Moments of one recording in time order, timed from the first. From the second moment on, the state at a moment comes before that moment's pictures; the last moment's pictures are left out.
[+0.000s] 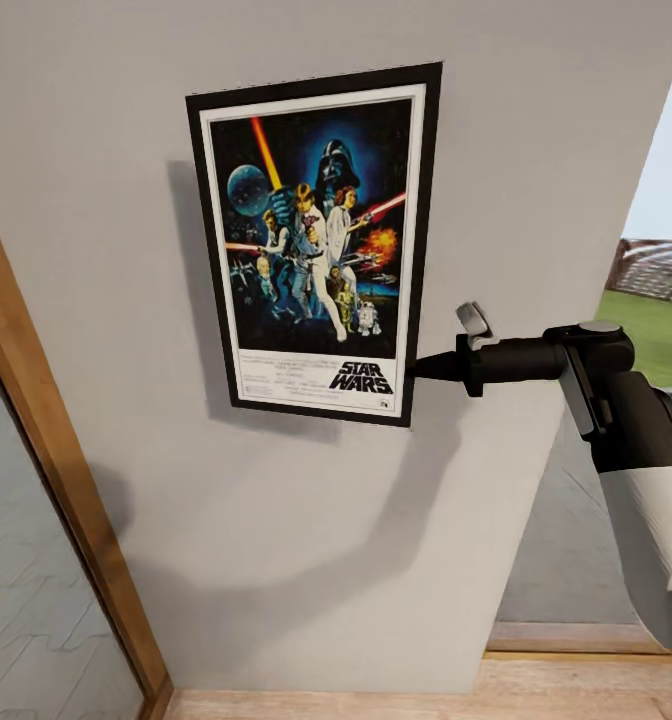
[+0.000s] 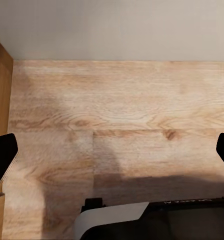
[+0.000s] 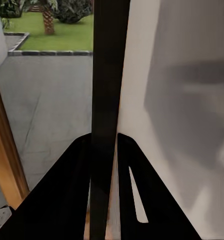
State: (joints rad) left arm 0.03 0.01 0.10 -0.52 -0.06 -0.21 -0.15; right arm -1.09 -0.28 0.11 -1.25 -0.10 0.68 1.51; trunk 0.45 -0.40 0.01
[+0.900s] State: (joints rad) left arm 0.03 0.01 0.10 -0.52 -0.06 -0.21 -0.15; right arm -1.09 -0.28 0.11 -1.25 -0.10 0.68 1.51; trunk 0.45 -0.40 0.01
